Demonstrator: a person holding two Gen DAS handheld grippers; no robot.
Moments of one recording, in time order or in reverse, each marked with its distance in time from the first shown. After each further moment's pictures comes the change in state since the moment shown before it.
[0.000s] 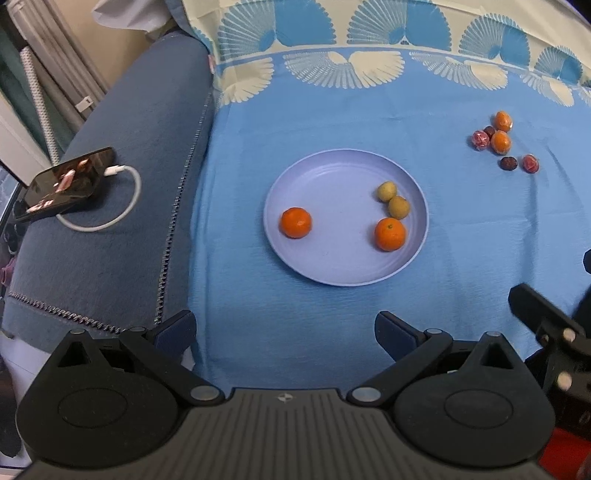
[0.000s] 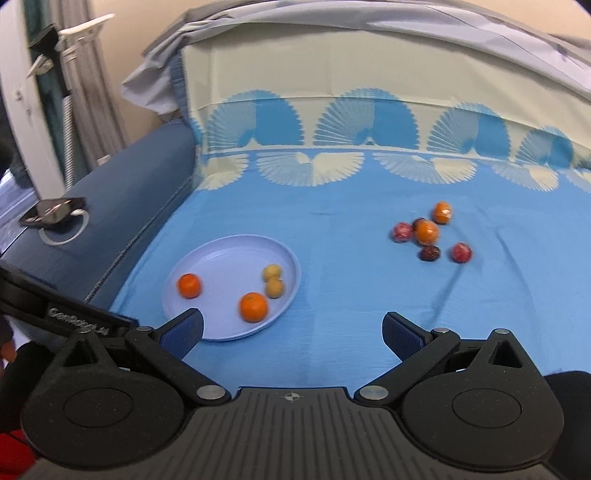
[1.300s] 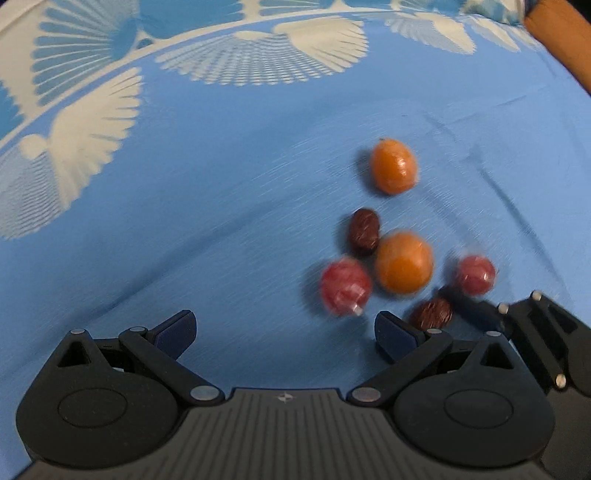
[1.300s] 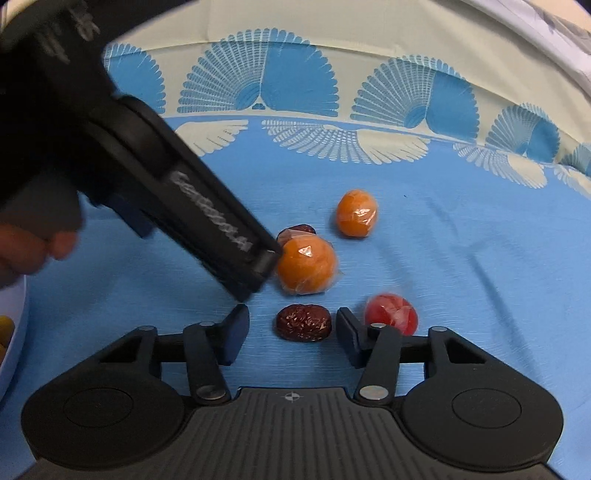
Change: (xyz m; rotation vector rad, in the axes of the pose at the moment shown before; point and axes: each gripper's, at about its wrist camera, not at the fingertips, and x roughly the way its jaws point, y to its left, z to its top) left arm 0.213 -0.241 0.234 0.425 0.021 -0.414; right arm 0.228 -0.161 0.033 -0.023 0.003 -0.202
